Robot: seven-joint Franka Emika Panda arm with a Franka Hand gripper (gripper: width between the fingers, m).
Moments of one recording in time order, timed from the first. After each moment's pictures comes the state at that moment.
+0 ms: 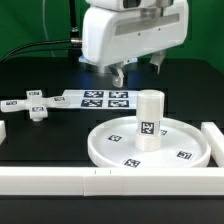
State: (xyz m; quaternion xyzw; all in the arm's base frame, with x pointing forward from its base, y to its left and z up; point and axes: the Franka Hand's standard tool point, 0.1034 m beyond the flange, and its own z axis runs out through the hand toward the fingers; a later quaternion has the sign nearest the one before) arm 0.516 0.022 0.105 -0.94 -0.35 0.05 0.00
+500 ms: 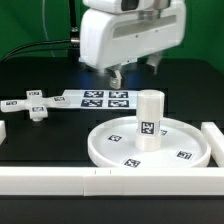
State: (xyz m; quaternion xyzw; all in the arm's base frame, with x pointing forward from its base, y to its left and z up) arm 0.511 0.004 0.105 -0.92 -0.38 0.05 0.01
